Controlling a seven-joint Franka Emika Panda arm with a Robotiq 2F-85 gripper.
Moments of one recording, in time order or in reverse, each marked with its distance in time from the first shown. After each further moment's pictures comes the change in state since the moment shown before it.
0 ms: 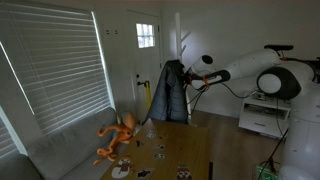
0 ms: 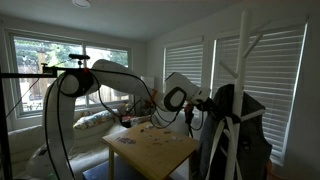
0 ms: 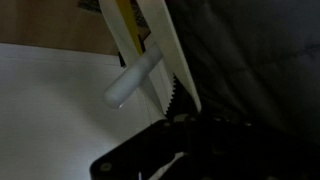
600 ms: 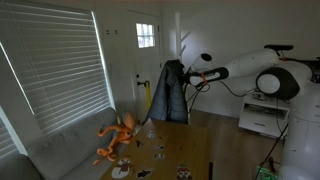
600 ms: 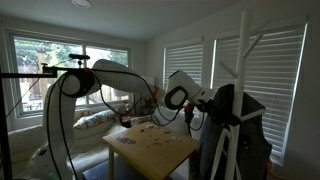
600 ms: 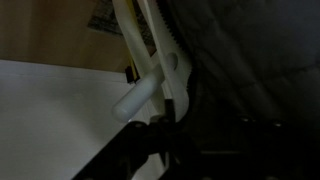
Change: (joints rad) arm -0.007 0.008 0.014 0.037 0.108 -0.122 -0.094
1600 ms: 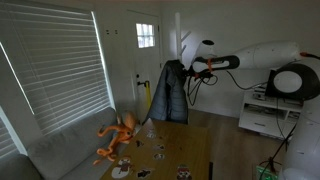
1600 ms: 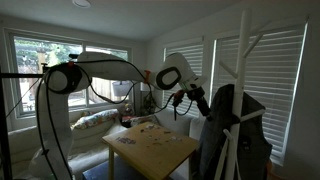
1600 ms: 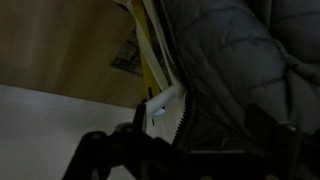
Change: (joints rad) arm 0.093 -0.143 -0.060 0.045 0.033 -0.425 -0.073
